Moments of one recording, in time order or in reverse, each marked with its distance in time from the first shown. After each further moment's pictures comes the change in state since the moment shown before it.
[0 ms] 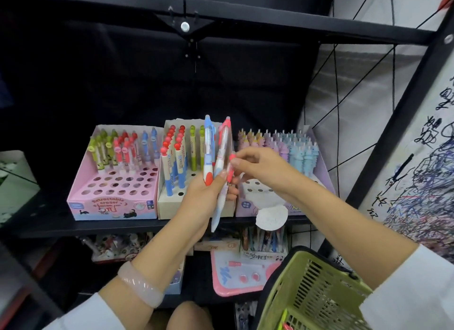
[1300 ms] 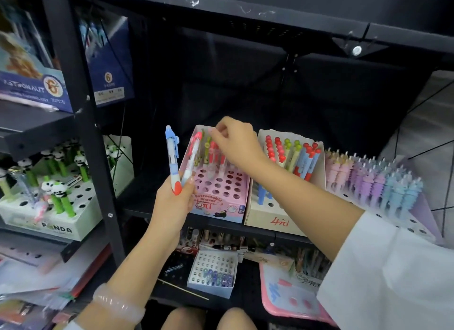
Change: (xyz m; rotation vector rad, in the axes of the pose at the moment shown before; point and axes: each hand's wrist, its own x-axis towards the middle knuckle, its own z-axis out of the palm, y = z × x) left_hand -0.024 0.025 -0.199 0.164 0.488 0.081; right_hand 0.130 -0.087 0.187 -0.531 0.163 -0.274
